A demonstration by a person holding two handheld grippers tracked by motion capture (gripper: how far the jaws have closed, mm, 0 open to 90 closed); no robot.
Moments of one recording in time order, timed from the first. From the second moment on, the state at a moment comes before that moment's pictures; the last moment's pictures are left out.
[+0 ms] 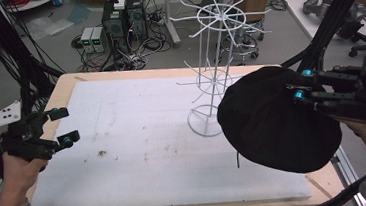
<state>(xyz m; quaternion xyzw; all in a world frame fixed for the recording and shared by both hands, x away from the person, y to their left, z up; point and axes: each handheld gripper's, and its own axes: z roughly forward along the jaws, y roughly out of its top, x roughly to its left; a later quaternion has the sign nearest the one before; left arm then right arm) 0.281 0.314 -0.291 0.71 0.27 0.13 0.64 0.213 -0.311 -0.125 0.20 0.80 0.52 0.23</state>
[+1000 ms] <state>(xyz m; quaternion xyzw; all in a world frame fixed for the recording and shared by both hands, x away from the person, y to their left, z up) 0.285 0.328 -0.292 0.70 0.28 0.13 0.64 0.215 -0.326 -0.037 0.23 0.78 0.52 0.27</state>
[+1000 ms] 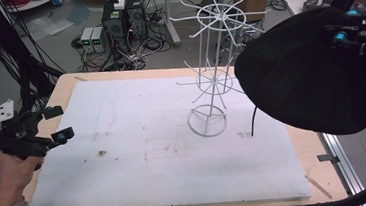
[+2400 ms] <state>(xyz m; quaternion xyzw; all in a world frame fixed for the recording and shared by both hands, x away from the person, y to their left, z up) 0.288 0.341 -0.299 0.69 0.30 0.14 0.64 0.268 -0.334 0.009 0.33 0.73 0.49 0.34</state>
